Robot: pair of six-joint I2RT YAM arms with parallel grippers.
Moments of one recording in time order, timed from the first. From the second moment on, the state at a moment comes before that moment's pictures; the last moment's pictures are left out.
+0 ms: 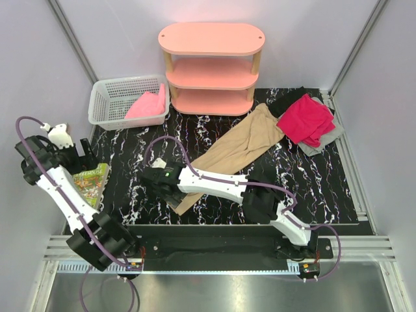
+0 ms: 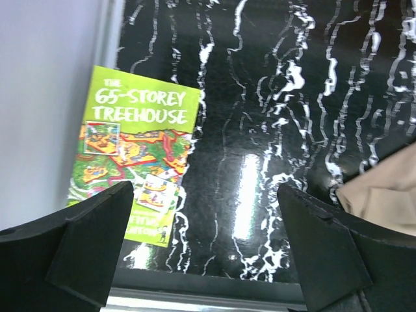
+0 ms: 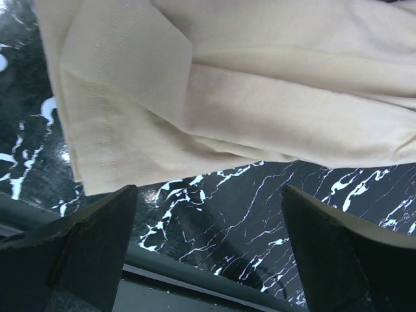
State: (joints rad) left arm 0.79 1.14 1.13 -0.89 0.53 0.40; right arm 1.27 2.31 2.12 -1.18 0.46 0.35
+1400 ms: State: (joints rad) left arm 0.93 1.35 1.23 -1.03 0.78 0.56; right arm 1.31 2.58 2.39 -1.12 0.29 0.40
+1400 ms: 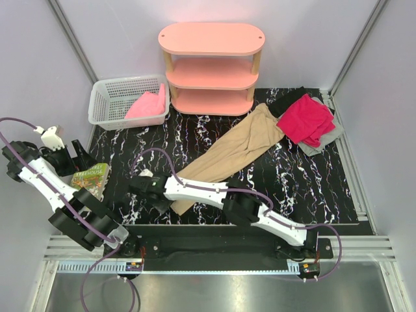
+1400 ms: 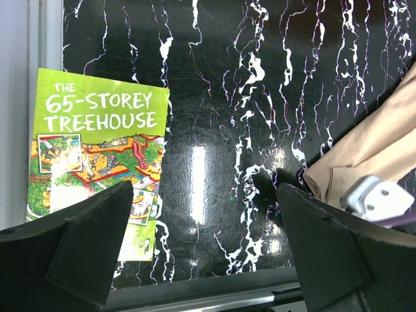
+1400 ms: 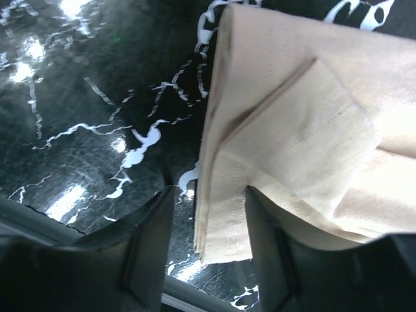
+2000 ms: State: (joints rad) left arm 0.93 1.35 1.21 -1.04 0.78 0.59; right arm 1.23 2.50 2.23 -1.02 0.15 0.42
